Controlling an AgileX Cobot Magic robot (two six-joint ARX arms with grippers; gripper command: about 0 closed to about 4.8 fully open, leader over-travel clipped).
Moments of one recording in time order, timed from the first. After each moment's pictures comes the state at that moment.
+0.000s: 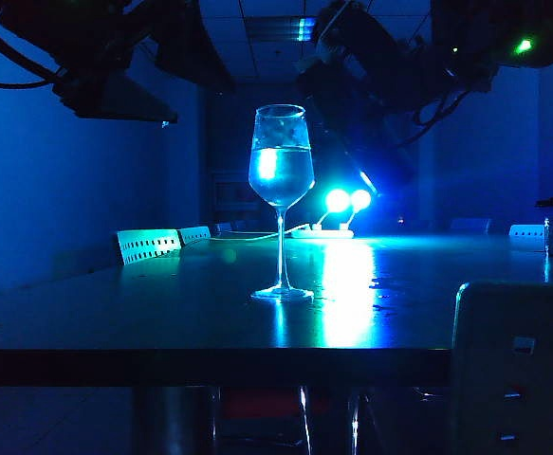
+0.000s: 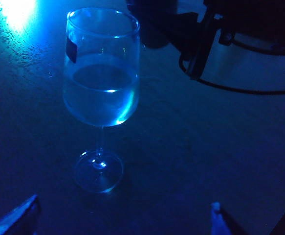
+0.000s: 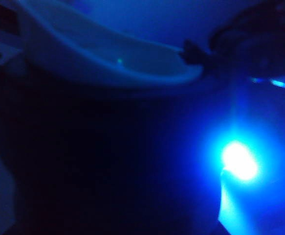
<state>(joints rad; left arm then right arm) -0.52 1.22 0.76 0.19 0.22 -0.02 0.31 1.82 1.23 0.64 -0.26 -0.85</state>
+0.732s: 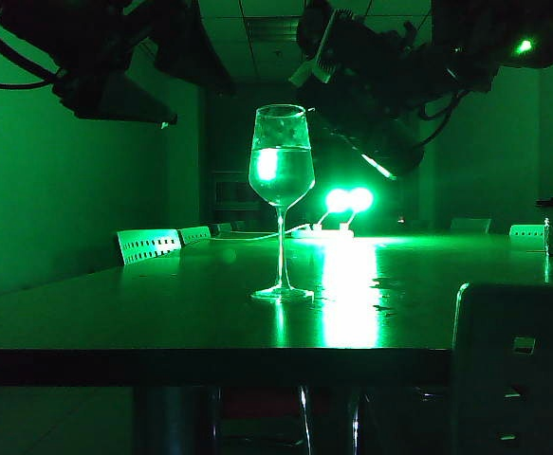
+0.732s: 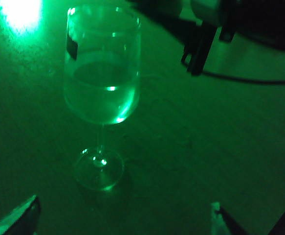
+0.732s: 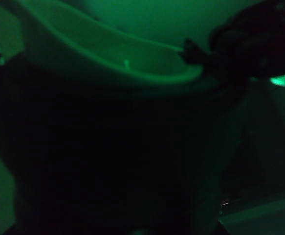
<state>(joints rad) -0.52 1.22 0.76 0.18 0.22 -0.02 0.31 1.82 1.23 0.65 -0.26 -1.11</state>
